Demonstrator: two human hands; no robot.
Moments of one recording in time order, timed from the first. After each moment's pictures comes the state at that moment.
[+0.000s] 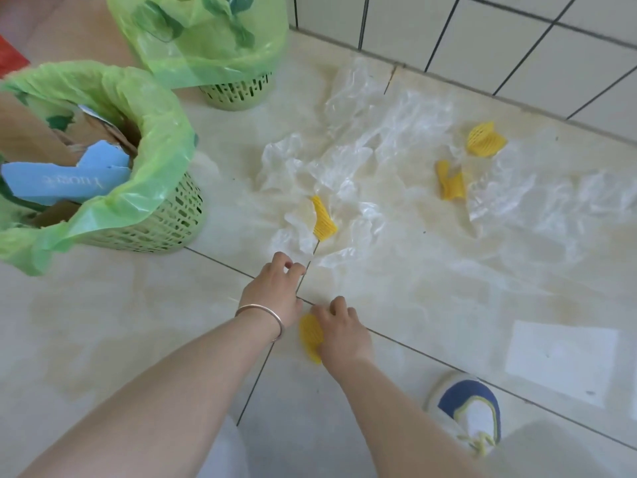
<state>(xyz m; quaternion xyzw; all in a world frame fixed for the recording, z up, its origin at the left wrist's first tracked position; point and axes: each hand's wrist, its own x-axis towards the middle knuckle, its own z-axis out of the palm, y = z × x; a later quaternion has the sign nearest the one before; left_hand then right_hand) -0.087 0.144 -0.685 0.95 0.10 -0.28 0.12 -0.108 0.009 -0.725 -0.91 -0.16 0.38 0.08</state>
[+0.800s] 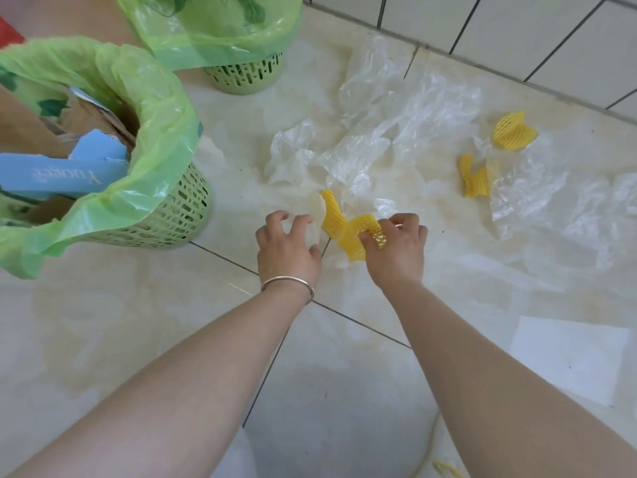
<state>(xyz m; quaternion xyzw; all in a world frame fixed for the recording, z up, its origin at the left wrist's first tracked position) -0.043 0.139 -0.696 0.93 0.28 -0.10 0.22 0.008 0.004 -0.706 -0.95 0.02 0.17 0.26</state>
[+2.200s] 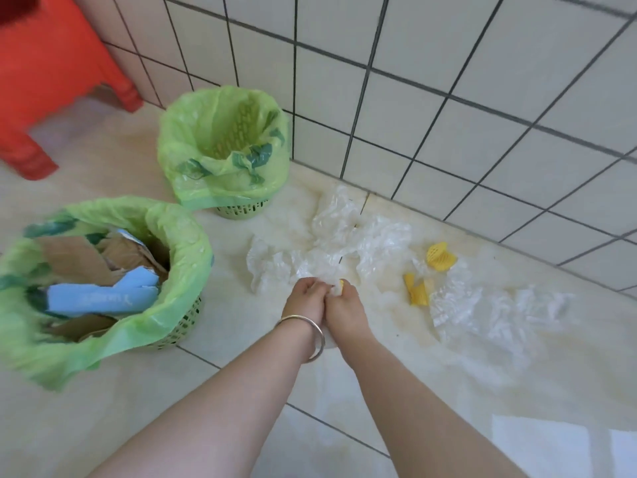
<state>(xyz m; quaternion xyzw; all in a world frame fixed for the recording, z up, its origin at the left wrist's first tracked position) 0.029 0.120 -0.593 0.55 0.42 -0.13 0.71 0.041 0.054 -0.585 -0.76 0.15 0.30 0.55</state>
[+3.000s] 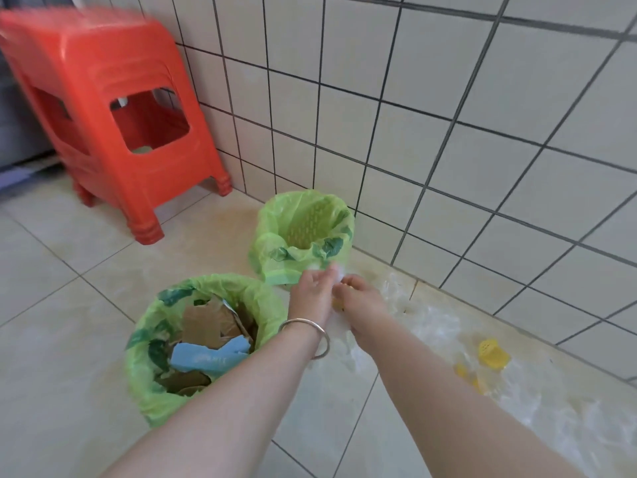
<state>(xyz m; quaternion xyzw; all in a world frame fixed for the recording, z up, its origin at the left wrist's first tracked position) 0.058 0.230 -0.485 0.64 0.35 0.09 0.68 0.088 0.157 -0.477 -0.74 0.06 0.30 0.60</state>
